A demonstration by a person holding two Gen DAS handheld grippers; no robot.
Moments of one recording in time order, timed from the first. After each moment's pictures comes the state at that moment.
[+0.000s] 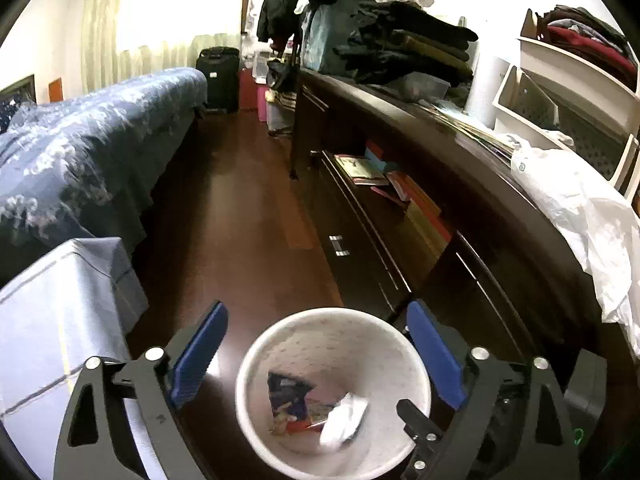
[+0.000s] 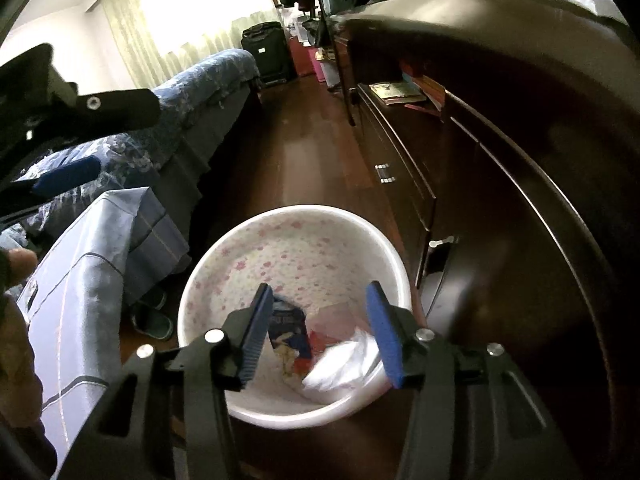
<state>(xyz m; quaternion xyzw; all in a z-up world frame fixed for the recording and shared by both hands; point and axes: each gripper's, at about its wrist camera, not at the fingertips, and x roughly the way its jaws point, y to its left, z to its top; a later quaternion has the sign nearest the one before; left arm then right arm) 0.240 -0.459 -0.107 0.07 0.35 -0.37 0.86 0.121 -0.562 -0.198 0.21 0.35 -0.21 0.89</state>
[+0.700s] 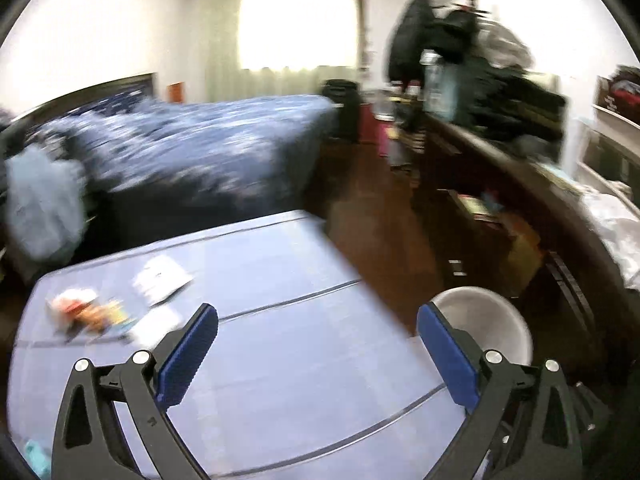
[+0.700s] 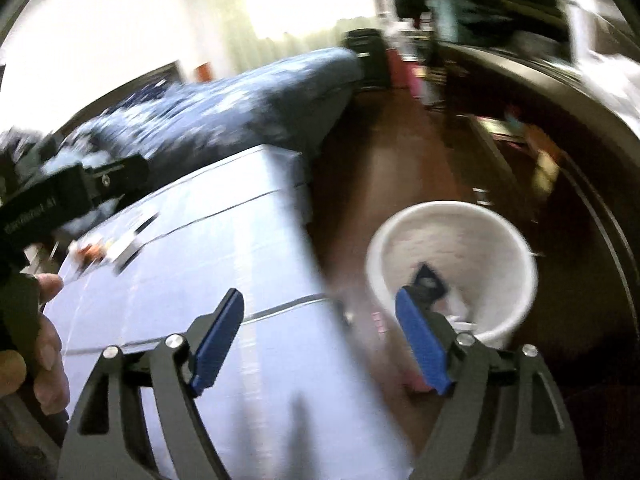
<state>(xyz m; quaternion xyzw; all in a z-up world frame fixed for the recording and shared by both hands) 0.193 -0.216 -0.076 0.04 0.31 -0.15 0.94 0.113 -0.380 -0.136 0.13 0.35 -0.06 0.93</state>
